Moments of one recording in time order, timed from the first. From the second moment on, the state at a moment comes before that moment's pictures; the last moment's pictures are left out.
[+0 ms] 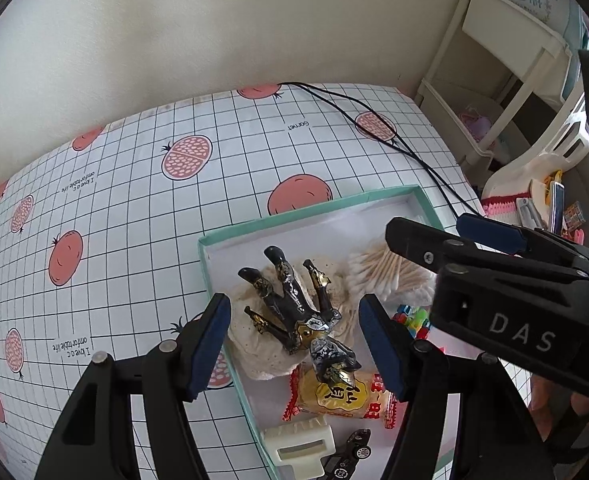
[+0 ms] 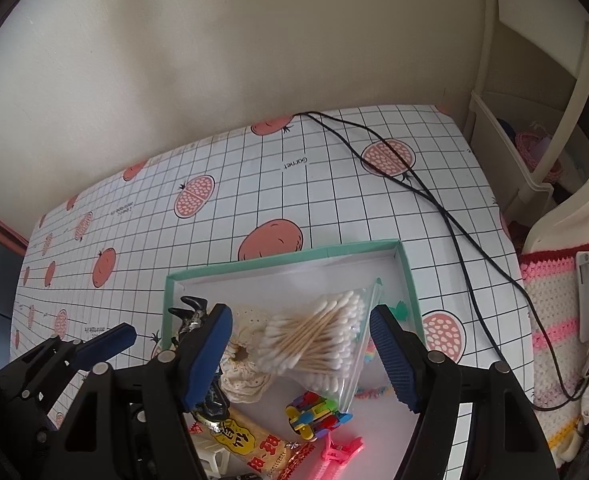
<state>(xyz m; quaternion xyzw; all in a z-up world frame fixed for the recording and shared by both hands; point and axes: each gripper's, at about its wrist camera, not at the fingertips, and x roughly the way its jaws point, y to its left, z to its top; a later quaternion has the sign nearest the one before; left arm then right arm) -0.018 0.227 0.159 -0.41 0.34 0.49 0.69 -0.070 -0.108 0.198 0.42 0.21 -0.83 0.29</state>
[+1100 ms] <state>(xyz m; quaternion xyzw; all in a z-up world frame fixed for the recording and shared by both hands) -0.101 0.237 0.145 -0.46 0.27 0.60 0.59 -0.067 -0.114 0.187 0.41 0.24 -0.83 0.29</state>
